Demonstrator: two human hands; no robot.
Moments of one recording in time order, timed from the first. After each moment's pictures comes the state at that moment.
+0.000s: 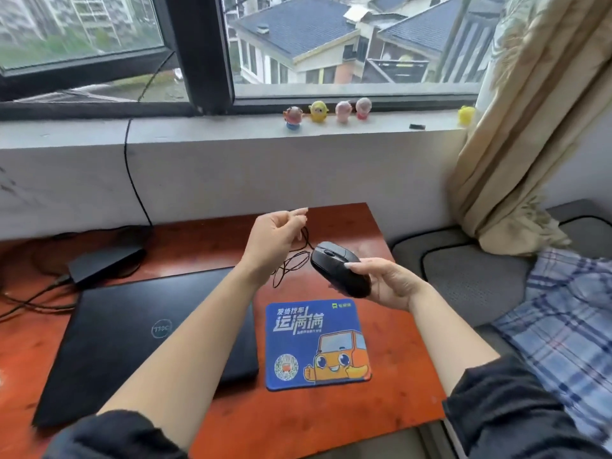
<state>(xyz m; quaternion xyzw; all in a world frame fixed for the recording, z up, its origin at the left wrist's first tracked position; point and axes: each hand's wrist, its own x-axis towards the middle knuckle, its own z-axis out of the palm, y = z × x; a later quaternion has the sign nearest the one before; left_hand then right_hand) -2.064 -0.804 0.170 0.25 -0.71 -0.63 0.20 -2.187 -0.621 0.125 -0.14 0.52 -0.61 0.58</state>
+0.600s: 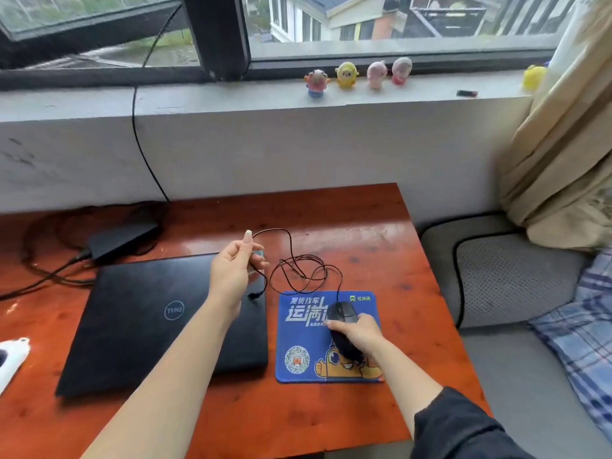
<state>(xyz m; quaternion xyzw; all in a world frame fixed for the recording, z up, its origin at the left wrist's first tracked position) -2.020 -0.834 0.093 0.45 -0.54 -0.67 0.24 -2.134 -0.642 -0.014 0.00 0.82 -0.34 0.47</state>
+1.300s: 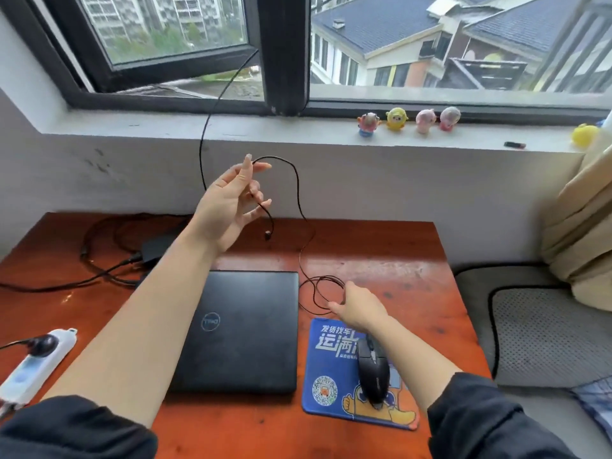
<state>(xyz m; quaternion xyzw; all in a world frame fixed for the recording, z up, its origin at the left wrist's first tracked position) -2.007 -0.926 0.213 0.26 -0.51 -0.76 0.30 -2.144 -0.745 0.058 -0.35 0.89 -0.08 0.28</state>
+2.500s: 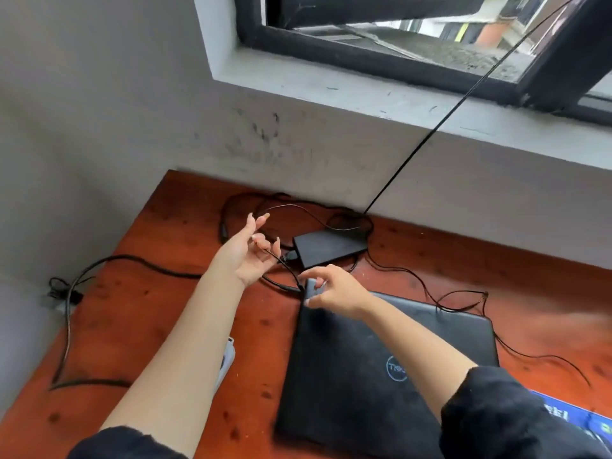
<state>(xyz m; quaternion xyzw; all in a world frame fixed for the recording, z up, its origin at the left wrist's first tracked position) -1.759 -1.220 0.060 0.45 -0.09 -0.84 0.30 -1.902 -1.099 0.032 -0.50 0.73 -0.15 0.44</state>
